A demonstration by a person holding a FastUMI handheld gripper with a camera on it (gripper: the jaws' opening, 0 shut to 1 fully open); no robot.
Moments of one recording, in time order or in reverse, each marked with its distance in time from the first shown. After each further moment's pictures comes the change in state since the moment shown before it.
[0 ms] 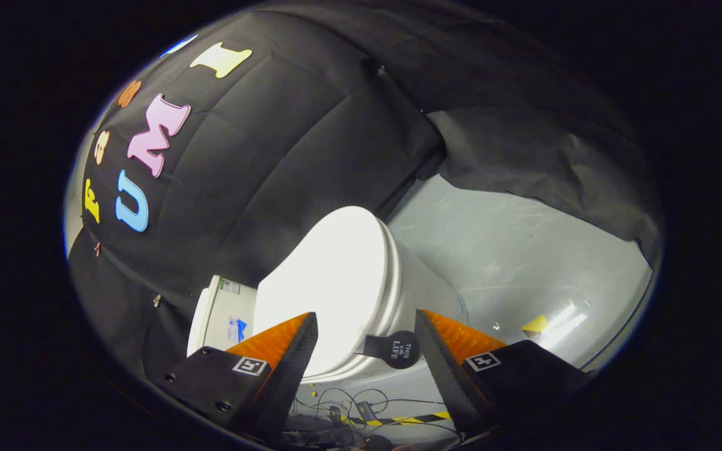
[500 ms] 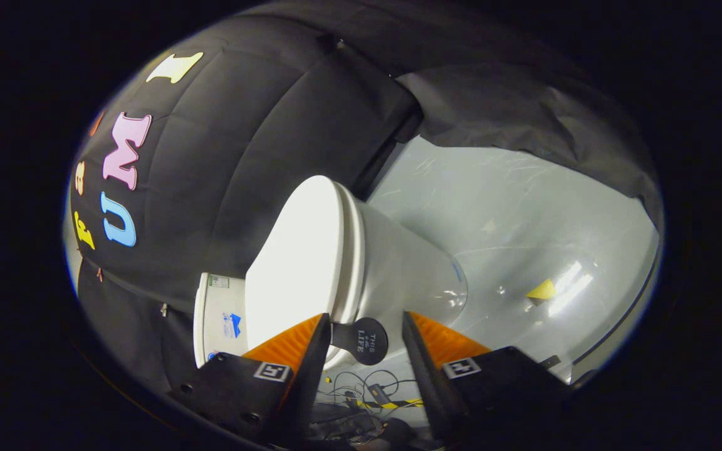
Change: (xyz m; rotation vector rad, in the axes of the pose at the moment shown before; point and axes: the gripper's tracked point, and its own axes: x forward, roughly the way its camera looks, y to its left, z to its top) arm 0.023 -0.027 -0.031 0.138 0.181 -0.003
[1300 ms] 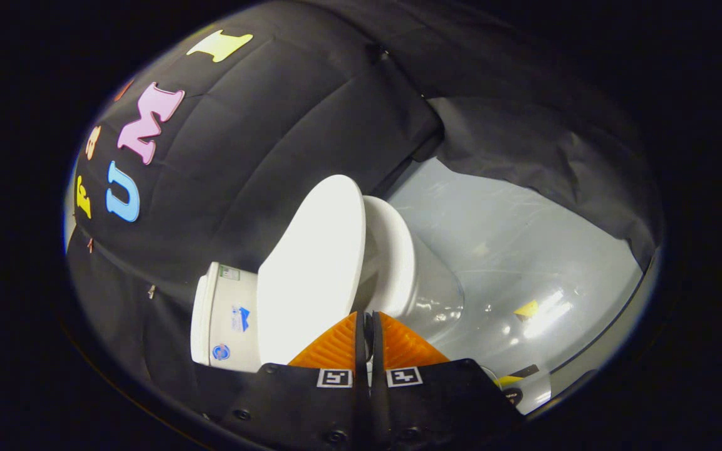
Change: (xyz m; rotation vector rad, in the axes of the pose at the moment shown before) arm -0.050 0.093 0.015 -0.168 -0.088 -0.011
